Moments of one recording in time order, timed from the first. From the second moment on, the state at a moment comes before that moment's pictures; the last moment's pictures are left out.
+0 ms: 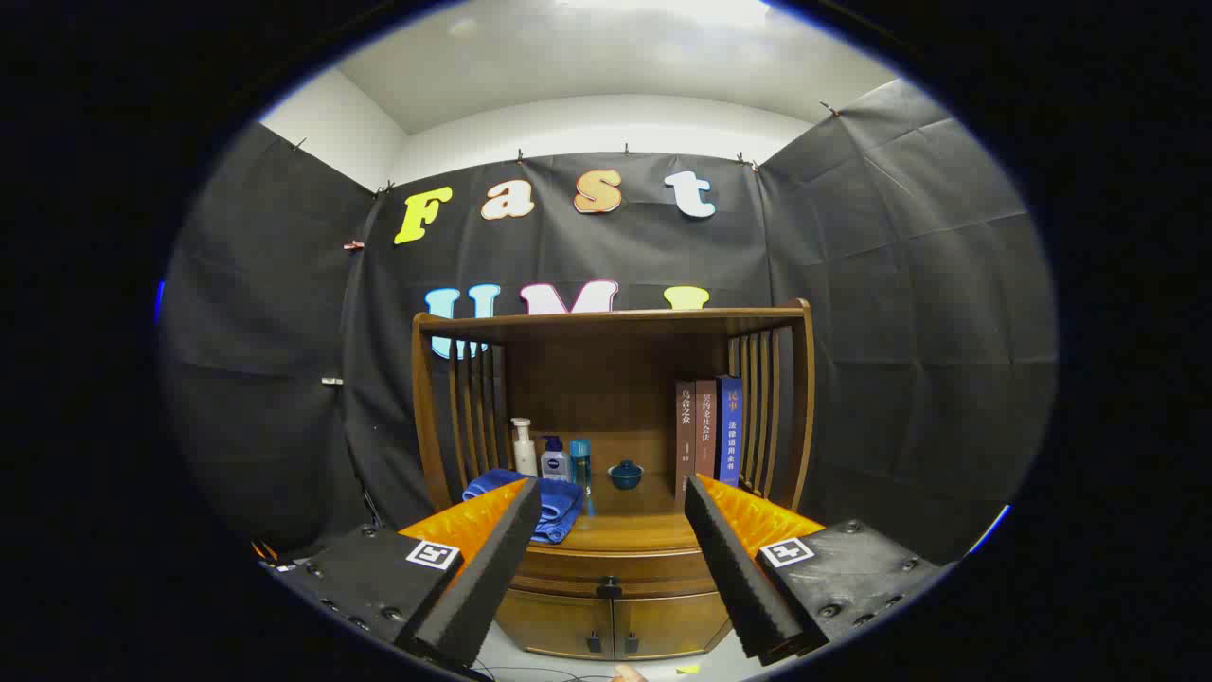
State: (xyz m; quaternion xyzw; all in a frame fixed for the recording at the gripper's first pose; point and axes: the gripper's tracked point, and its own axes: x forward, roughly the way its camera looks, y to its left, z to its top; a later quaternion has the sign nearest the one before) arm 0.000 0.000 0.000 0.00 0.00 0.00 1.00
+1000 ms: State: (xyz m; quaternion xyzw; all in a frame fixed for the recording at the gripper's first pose) arm 0.009 0.006 0.001 0.00 0.00 0.01 1.00
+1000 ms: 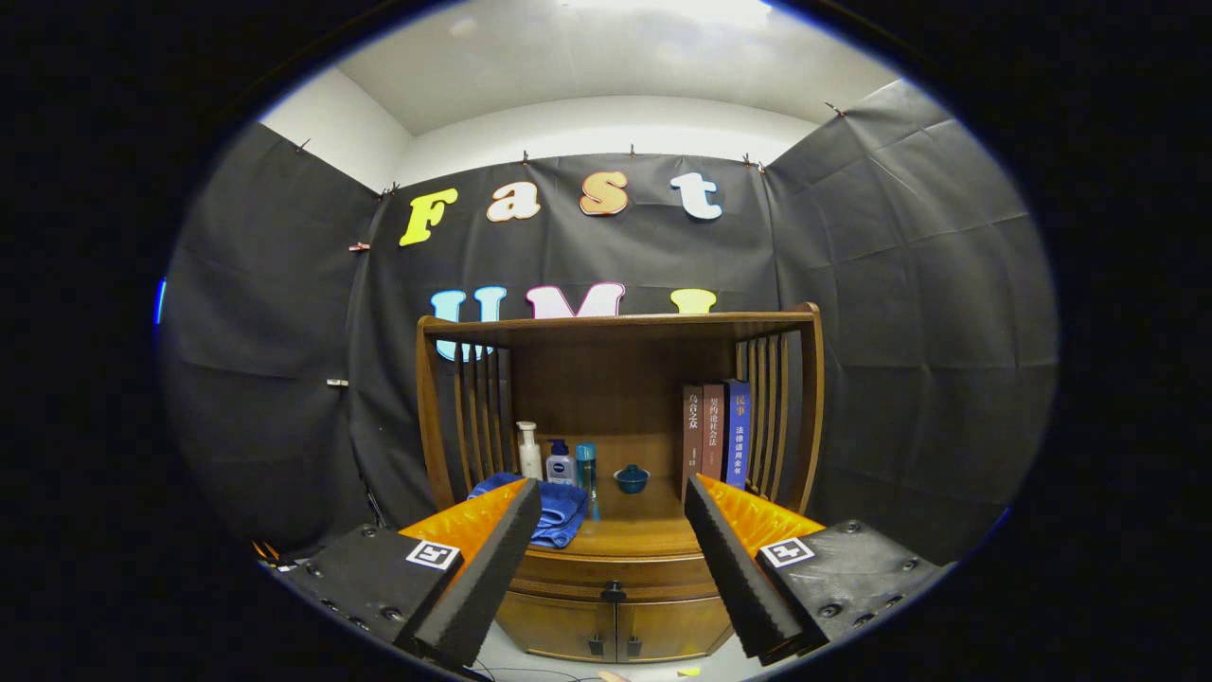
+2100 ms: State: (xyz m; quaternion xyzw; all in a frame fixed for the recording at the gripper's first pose) arm 0.114 0.003 -0.184 0.01 0.13 0.00 0.99
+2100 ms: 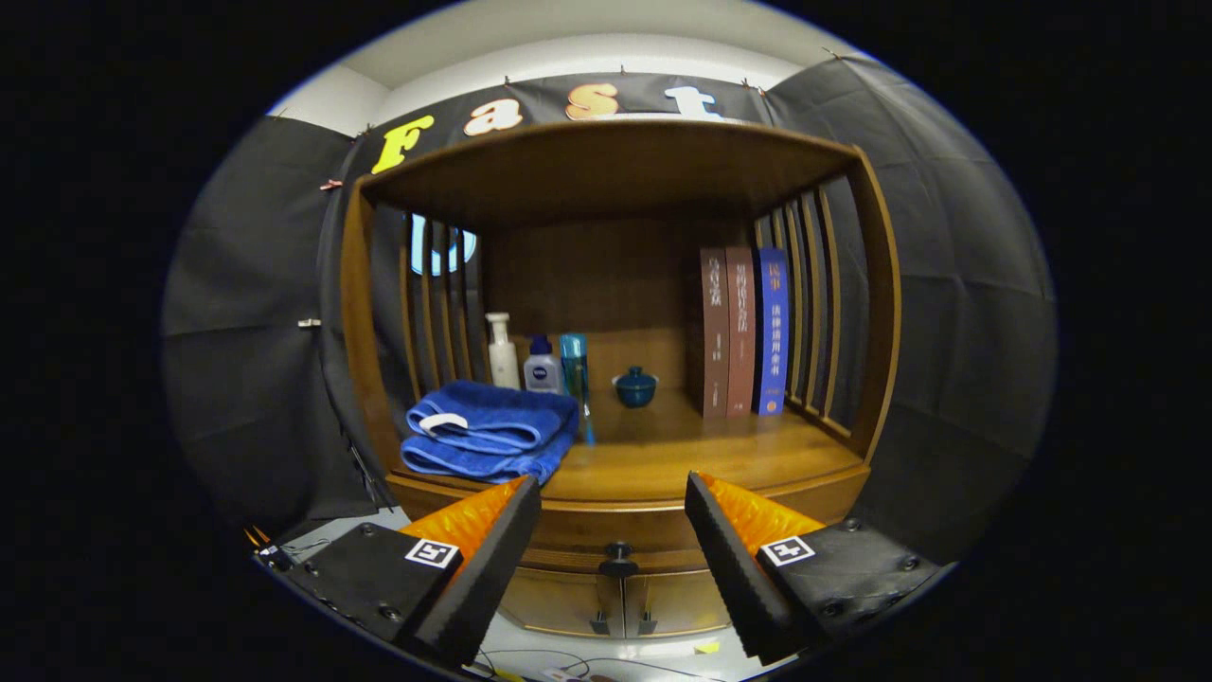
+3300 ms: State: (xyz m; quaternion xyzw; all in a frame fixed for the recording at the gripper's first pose) arm 0.155 -0.002 -0.351 0.00 0.28 -0.02 0.96
